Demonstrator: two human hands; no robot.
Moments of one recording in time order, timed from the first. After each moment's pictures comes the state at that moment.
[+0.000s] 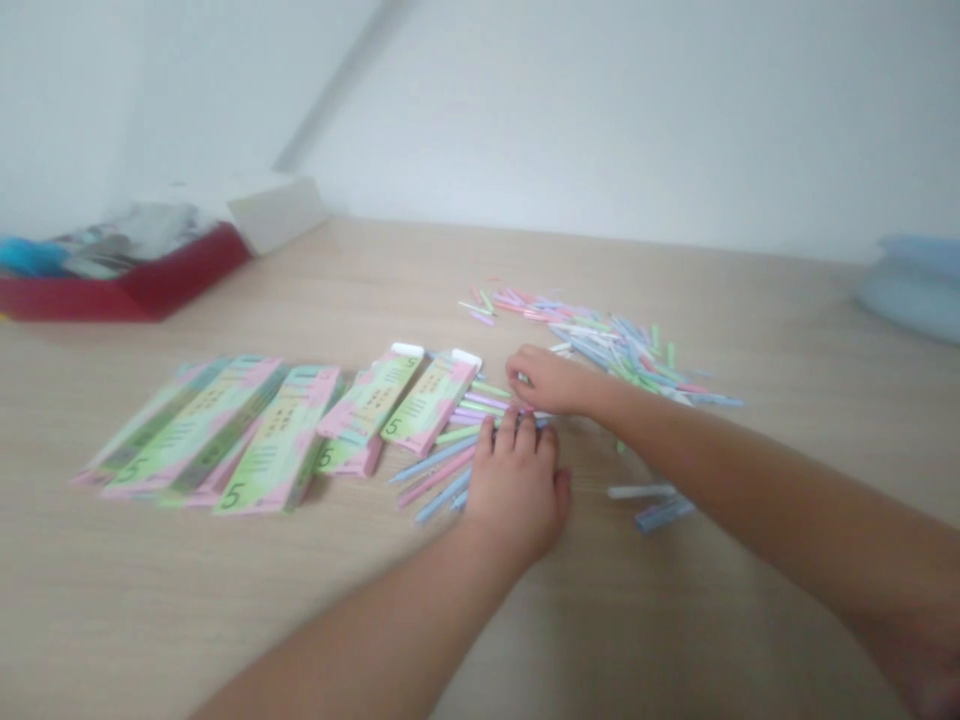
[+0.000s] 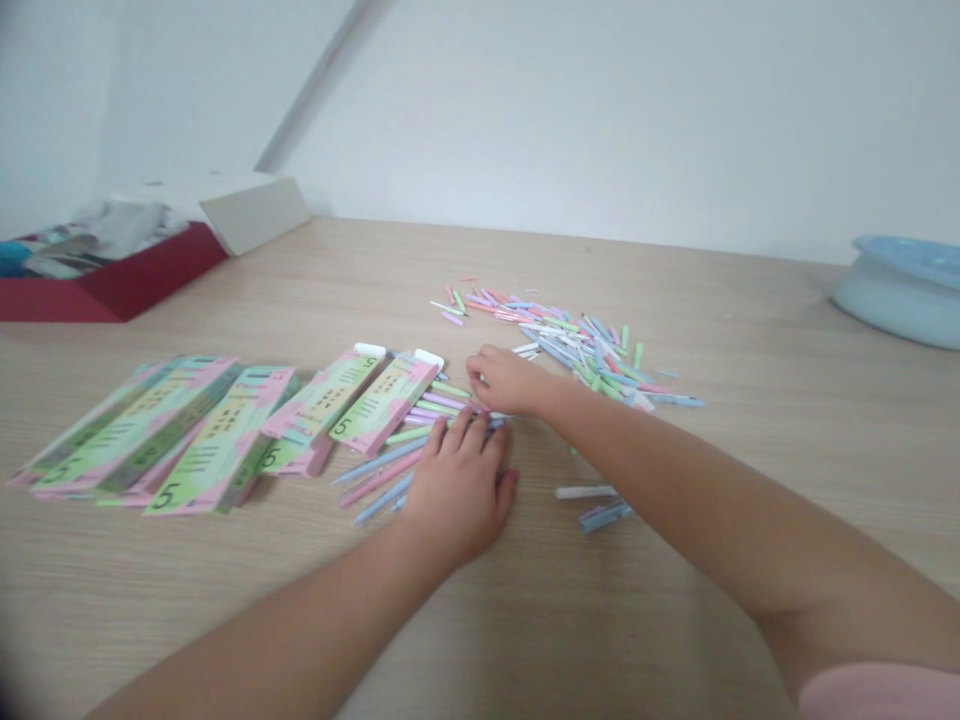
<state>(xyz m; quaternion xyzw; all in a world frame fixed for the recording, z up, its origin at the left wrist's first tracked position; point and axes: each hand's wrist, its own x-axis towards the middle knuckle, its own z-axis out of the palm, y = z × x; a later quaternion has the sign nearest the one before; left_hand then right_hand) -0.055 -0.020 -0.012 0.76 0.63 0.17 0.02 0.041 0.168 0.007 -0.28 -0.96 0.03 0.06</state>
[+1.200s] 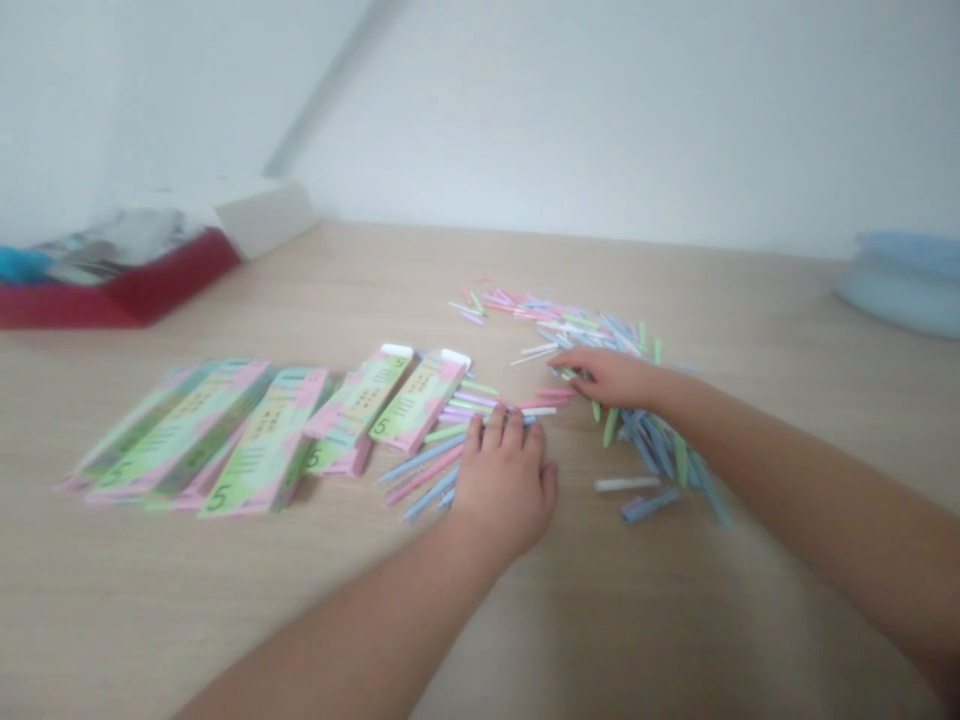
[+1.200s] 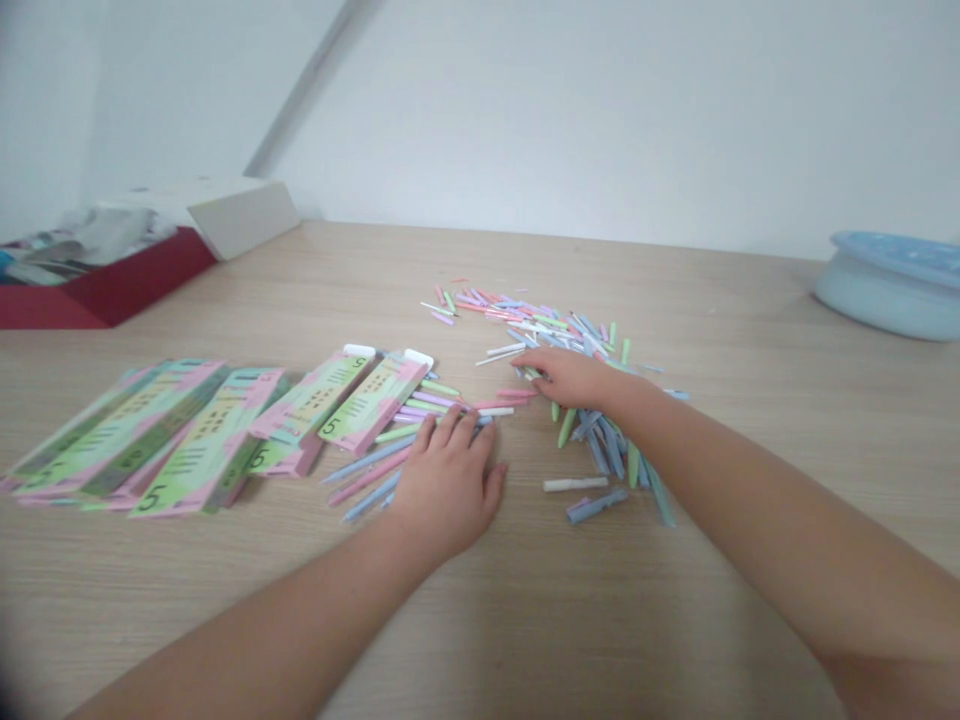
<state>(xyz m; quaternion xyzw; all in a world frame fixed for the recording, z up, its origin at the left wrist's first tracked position) -0.054 -0.021 -0.014 0.76 0.62 0.16 0.00 0.148 0.196 0.007 -0.28 -0.95 0.08 0.09</state>
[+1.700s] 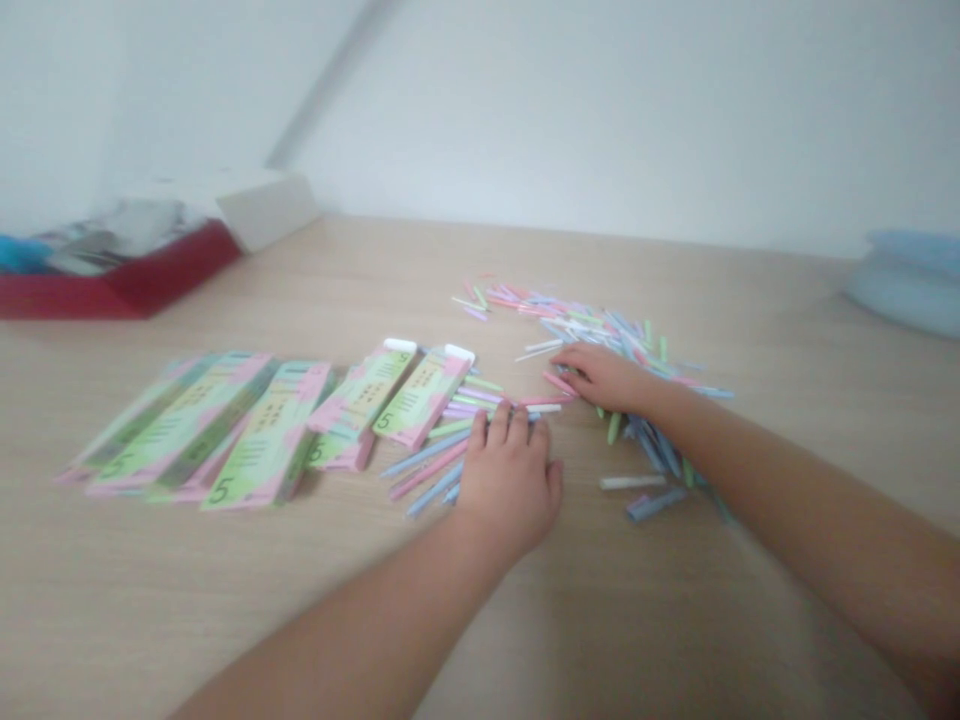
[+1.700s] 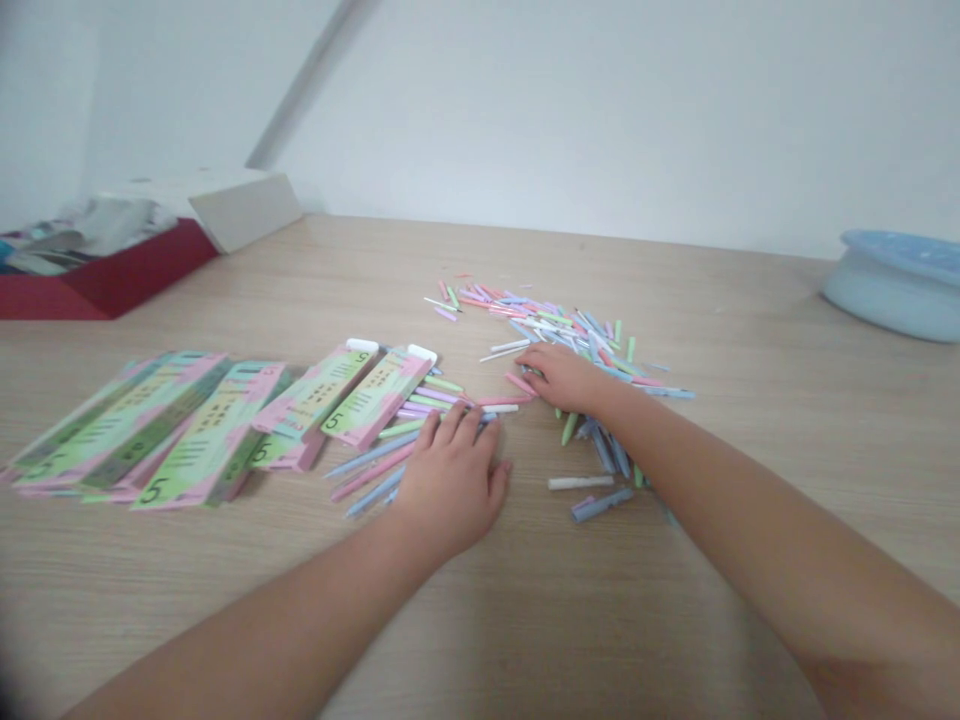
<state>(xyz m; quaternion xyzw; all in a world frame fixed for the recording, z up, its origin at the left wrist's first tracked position) -0.055 -0.021 -0.015 0.76 0.62 0.17 0.00 0.131 0.190 -0.004 -0.27 -0.96 0.02 0.10</state>
